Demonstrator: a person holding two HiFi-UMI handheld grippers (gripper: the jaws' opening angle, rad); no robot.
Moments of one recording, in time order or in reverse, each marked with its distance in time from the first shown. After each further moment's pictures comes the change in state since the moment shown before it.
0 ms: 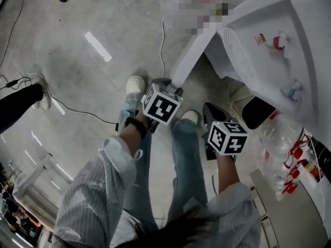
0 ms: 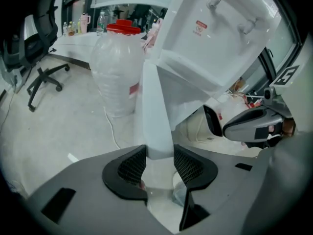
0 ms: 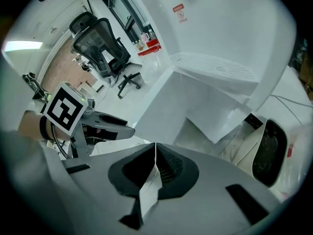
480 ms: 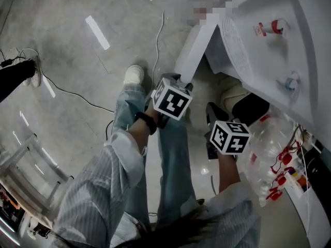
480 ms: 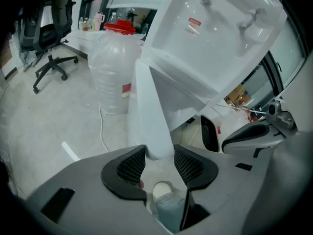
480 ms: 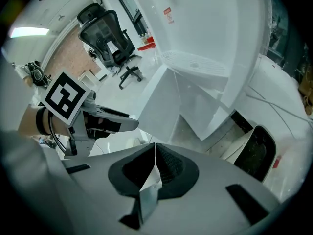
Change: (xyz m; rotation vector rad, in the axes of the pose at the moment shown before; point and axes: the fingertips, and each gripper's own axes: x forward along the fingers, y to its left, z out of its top) left arm 0.029 -0.070 0.007 -0.167 -0.090 0.005; right arm -0.032 -0.052 -0.035 -0.123 0.071 -0.010
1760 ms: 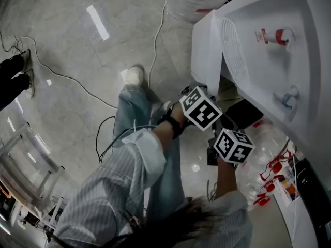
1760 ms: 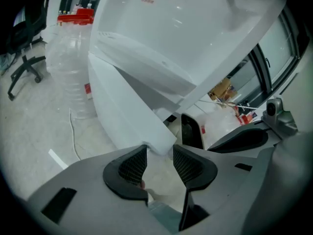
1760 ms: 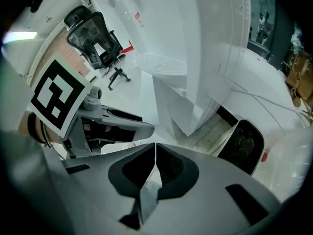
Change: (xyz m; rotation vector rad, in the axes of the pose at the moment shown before) left arm 0.062 -0.102 0.030 0.088 0.041 -0.152; right arm -0.019 -0.060 -0.007 0.083 0.023 -0.074
